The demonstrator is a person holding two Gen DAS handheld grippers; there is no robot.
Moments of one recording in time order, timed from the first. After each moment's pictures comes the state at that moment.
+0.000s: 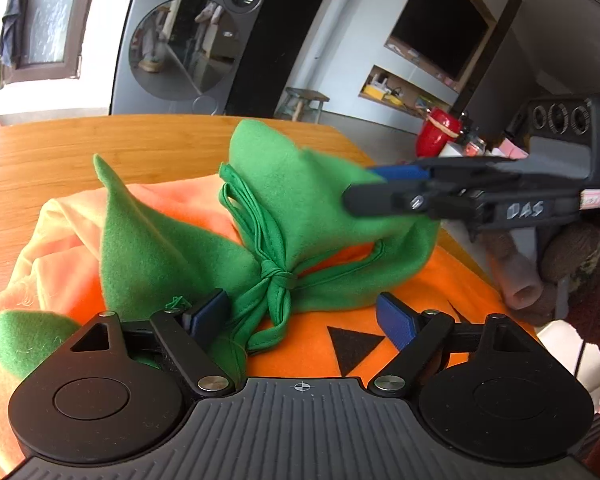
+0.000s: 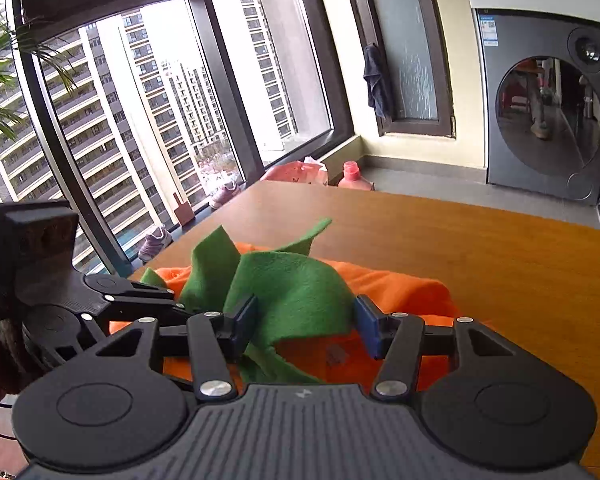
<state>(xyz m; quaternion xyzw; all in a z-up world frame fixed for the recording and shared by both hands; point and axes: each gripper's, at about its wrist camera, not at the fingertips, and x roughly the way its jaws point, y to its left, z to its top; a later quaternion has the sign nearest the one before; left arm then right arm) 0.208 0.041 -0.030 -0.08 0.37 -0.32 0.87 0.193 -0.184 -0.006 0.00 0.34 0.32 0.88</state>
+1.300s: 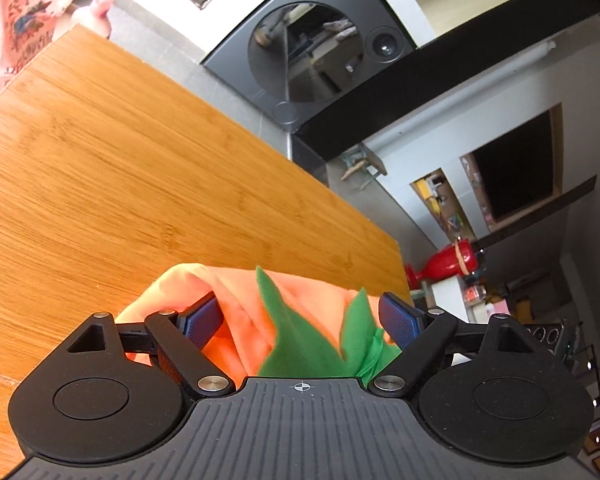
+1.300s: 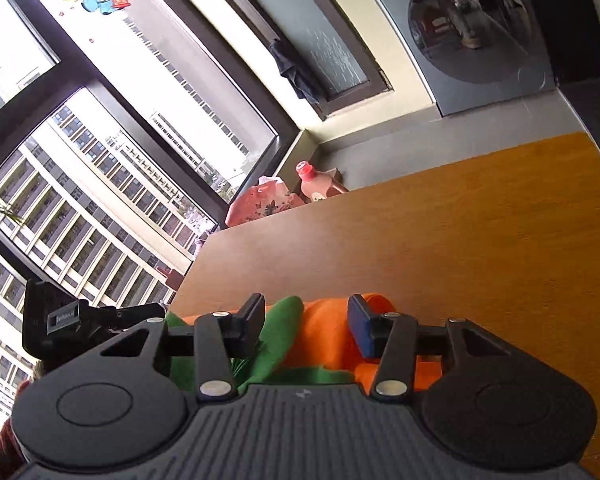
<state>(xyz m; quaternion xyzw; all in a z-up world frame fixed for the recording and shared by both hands) 0.313 0.143 -0.041 -0.37 0.42 -0.20 0.80 0.276 -0.253 -0.010 0.25 0.41 0.25 0.84</state>
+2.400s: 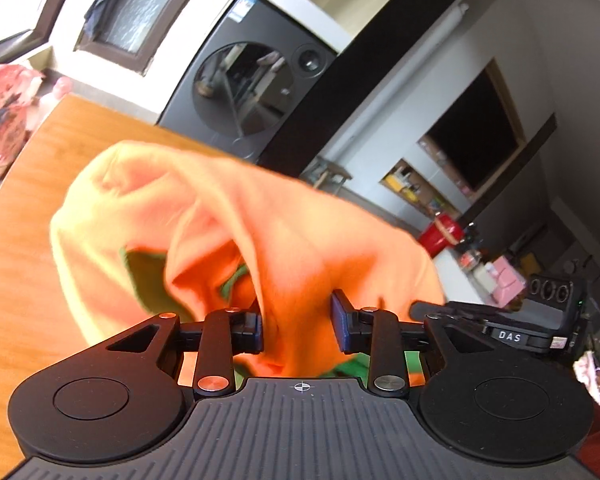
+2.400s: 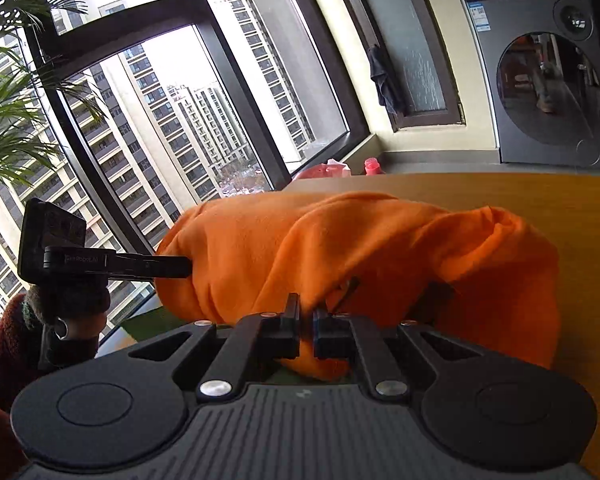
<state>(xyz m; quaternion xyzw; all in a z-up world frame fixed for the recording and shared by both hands) 0.135 0.122 -0.006 -0.23 0.34 -0.22 0.88 0.108 -0.216 0.009 0.07 0.33 0.34 0.88</state>
